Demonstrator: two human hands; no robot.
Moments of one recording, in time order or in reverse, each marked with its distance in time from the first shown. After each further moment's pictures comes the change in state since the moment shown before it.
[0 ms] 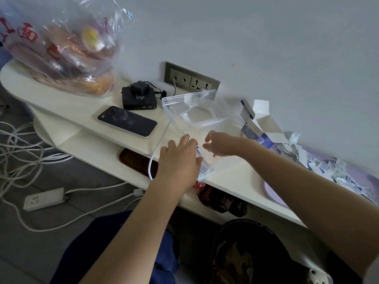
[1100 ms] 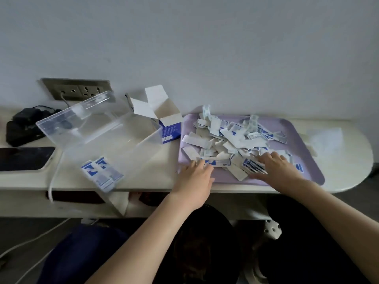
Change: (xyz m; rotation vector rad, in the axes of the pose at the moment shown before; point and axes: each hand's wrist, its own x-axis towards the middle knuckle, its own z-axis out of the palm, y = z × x) left_hand 0.010 0.202 0.122 0.202 -0.186 0.593; right_hand -0.189 0.303 0.063 0.041 0.303 0.512
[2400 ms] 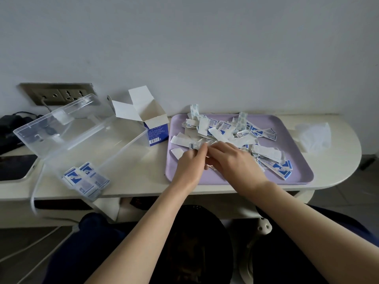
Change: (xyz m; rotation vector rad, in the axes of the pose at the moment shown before) left_hand 0.037 0.023 -0.018 -1.214 0.148 -0.453; right_hand -0.012 -0.062 -0.003 0.094 0.560 -0.635
